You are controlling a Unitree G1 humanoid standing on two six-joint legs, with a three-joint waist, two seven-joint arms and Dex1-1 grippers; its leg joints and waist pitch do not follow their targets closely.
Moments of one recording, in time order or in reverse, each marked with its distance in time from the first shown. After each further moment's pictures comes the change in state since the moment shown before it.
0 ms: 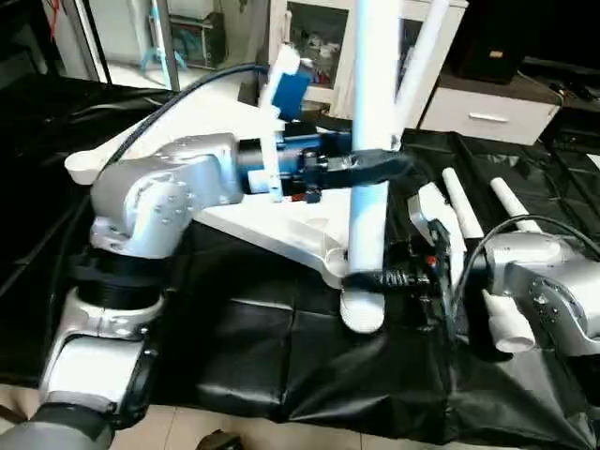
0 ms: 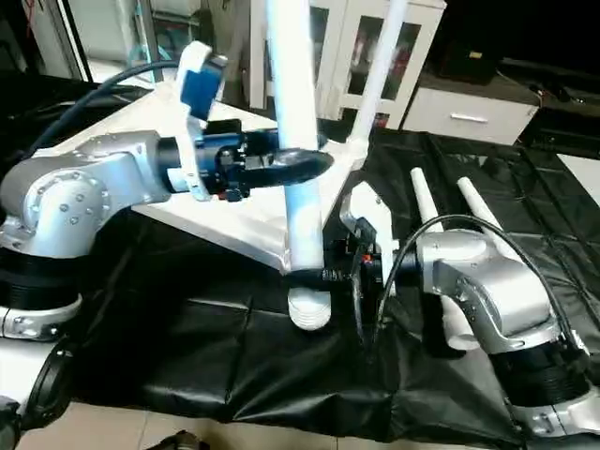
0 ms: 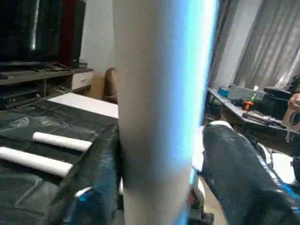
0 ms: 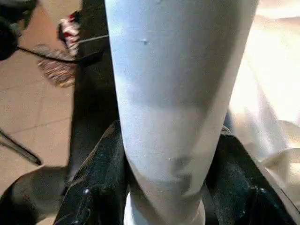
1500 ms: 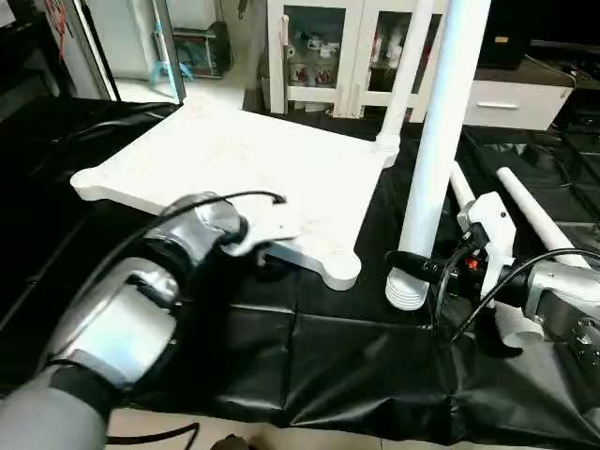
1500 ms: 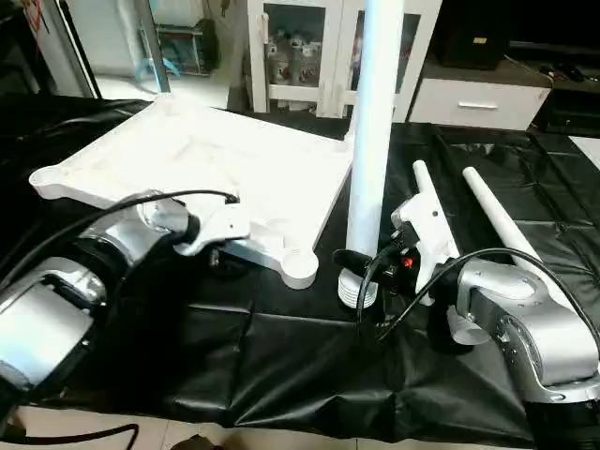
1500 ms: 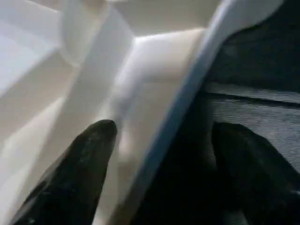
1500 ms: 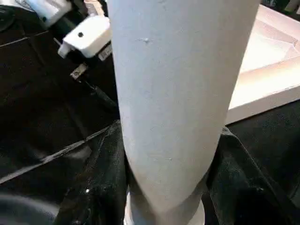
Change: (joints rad) left arm -0.209 -0.050 -0.534 1.298 0.996 -1.104 -0.047; right arm 0.223 -0.026 -0.172 -0.151 -0.046 0.029 -0.272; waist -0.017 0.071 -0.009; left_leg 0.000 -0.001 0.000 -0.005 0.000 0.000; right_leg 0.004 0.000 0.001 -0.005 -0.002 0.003
